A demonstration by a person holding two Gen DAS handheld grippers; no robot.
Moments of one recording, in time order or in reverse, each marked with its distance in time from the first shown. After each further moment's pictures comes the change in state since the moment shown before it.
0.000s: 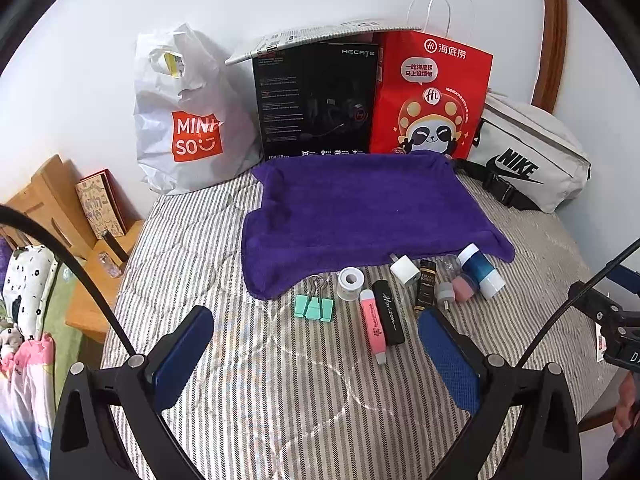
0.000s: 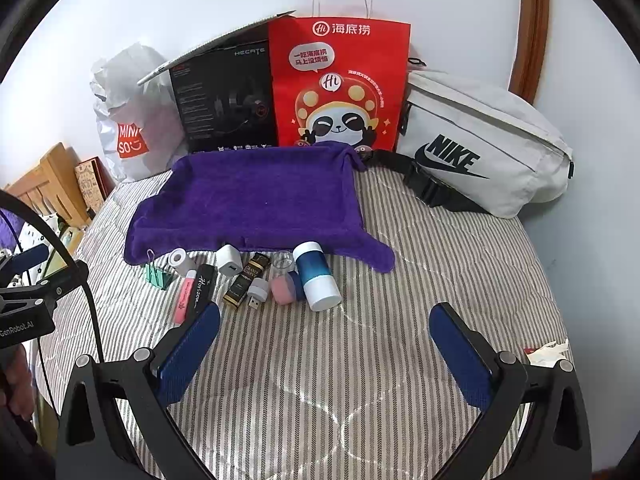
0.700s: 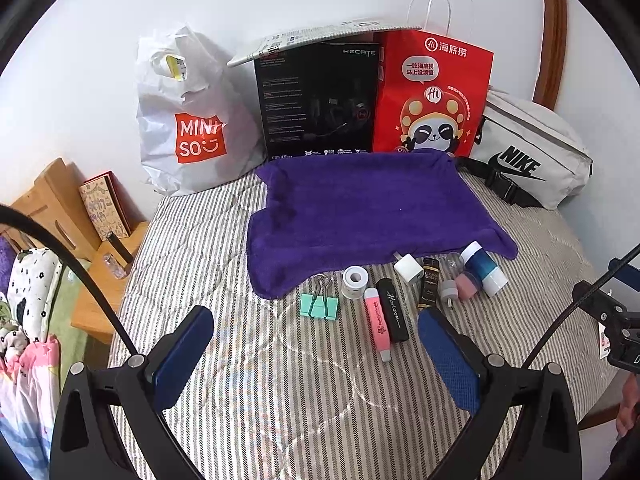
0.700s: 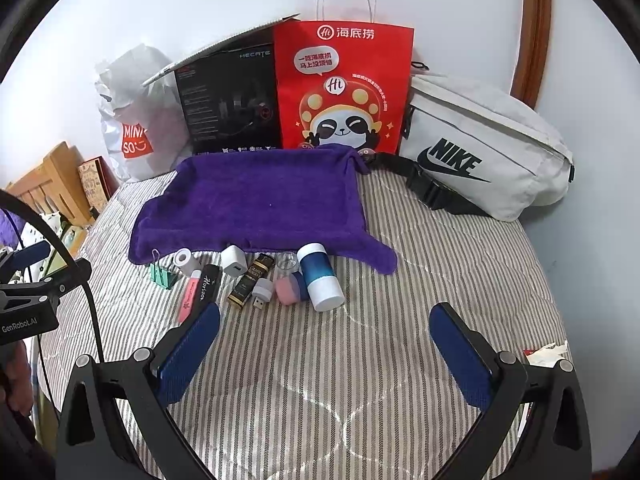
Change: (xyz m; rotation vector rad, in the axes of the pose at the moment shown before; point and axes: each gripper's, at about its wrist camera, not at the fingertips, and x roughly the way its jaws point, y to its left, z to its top) left arm -0.004 -0.001 -0.001 0.013 0.002 0.020; right arm -0.005 0.004 -0.001 -0.007 -0.005 0.005
